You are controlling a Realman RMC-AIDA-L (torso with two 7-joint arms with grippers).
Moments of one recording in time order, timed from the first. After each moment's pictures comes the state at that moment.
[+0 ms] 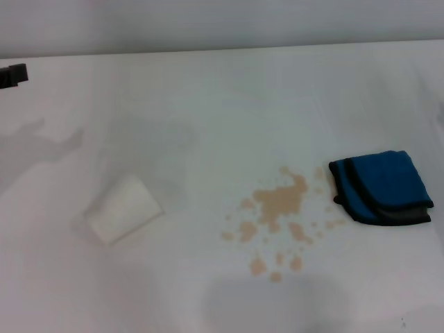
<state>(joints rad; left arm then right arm) -0.34 -2.02 0.95 1.35 -1.10 -1.26 0.87 0.34 2.01 -0.41 -0.18 2.07 1.03 -2.61</state>
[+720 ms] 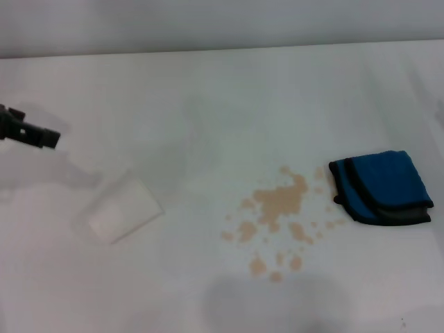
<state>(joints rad) -0.68 -1.93 0.93 1.26 -0.72 -1.76 0.81 0.34 2.01 -0.39 -0.17 2.07 1.08 -2.61</state>
